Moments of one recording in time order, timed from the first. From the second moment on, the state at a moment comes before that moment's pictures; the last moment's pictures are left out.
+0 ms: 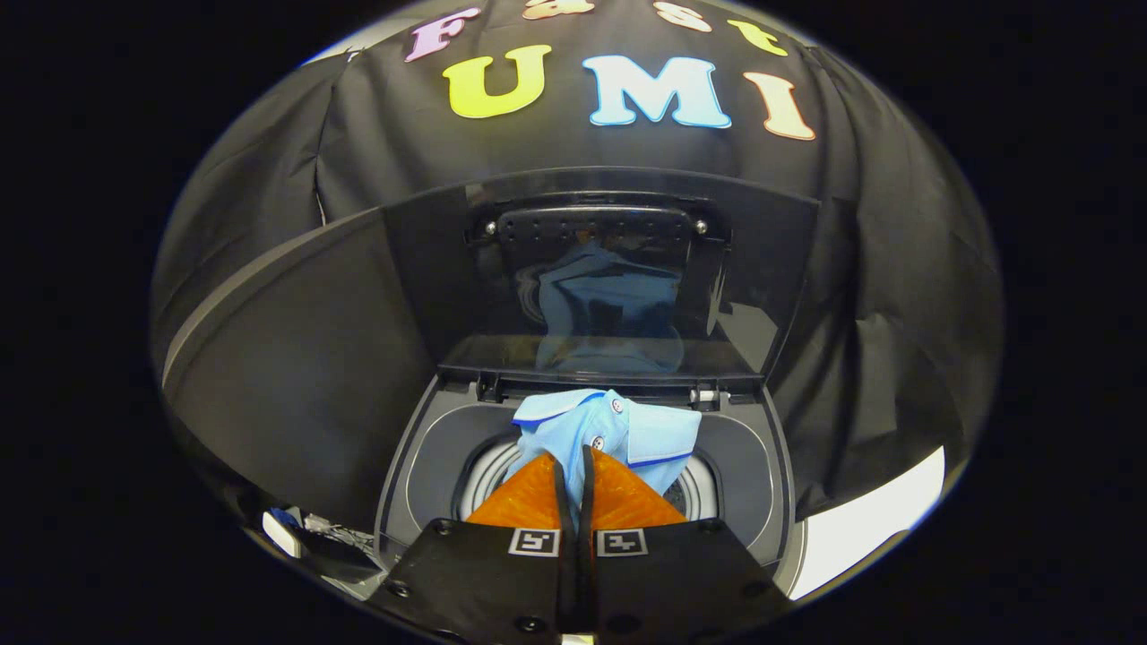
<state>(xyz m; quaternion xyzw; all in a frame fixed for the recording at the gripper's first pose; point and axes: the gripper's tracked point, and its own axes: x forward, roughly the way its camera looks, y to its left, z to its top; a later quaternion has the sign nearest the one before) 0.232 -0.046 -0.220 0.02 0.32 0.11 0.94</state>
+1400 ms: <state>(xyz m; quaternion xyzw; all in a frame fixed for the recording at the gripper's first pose) 0.224 -0.051 -0.311 0.00 0.42 0.05 0.91</state>
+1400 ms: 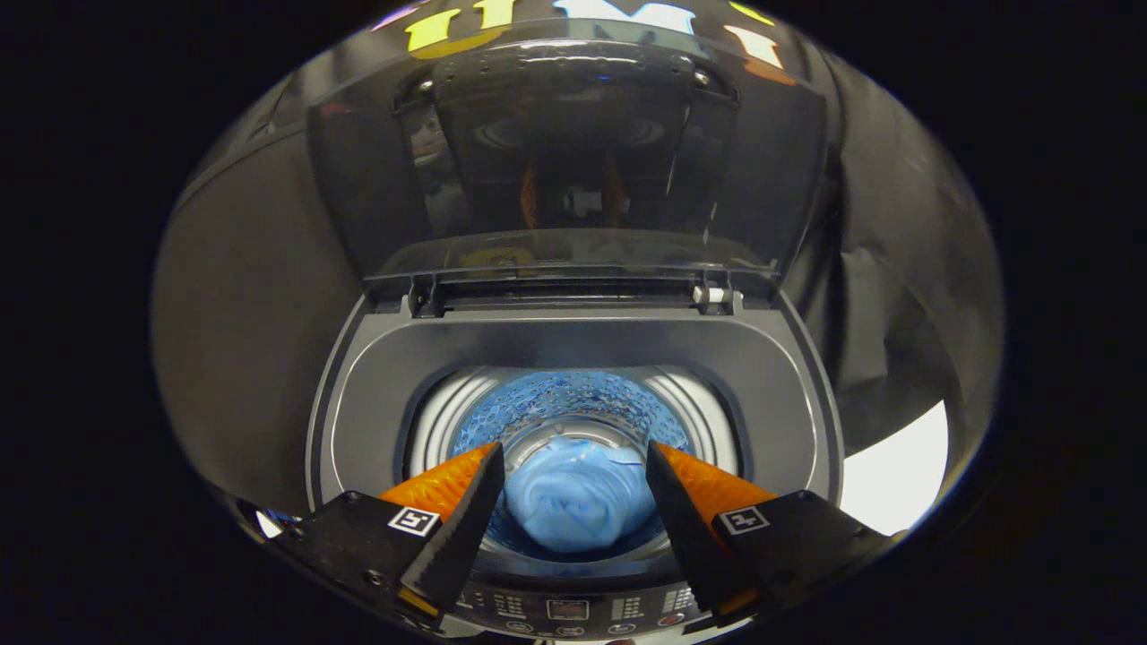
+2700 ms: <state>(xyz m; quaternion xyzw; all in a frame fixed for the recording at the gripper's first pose) 0.328 -0.031 -0.049 0.02 0.13 0.07 0.99</state>
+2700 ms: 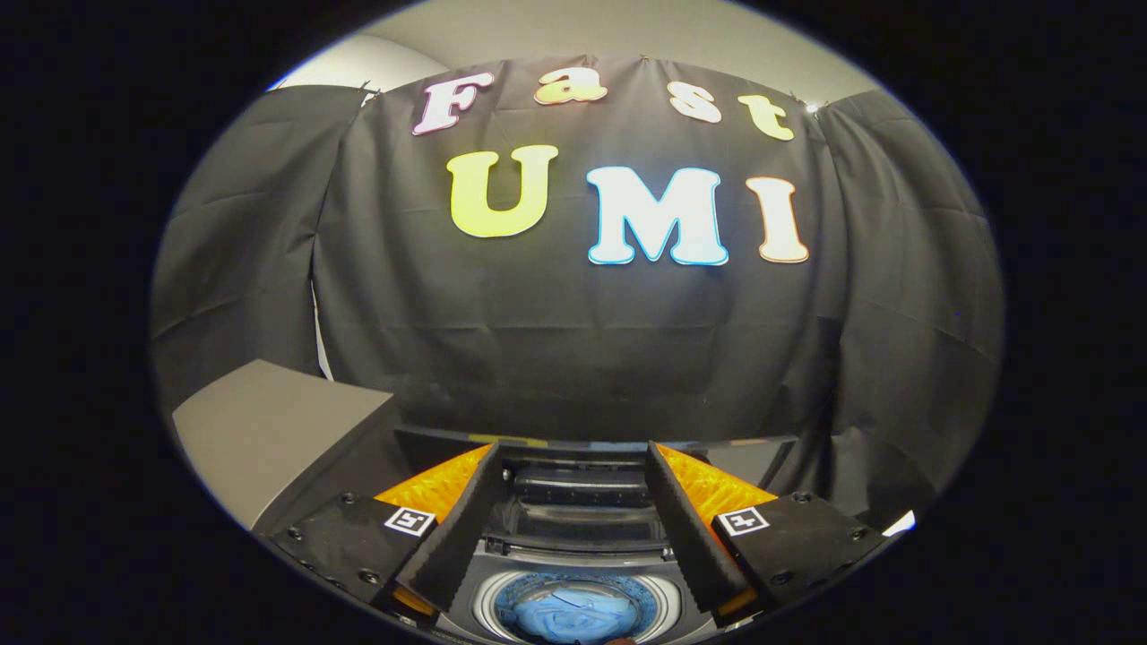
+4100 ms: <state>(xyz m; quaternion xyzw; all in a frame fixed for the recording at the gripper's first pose) 0.390 -0.025 -0.080 0.04 0.09 0.07 0.99</state>
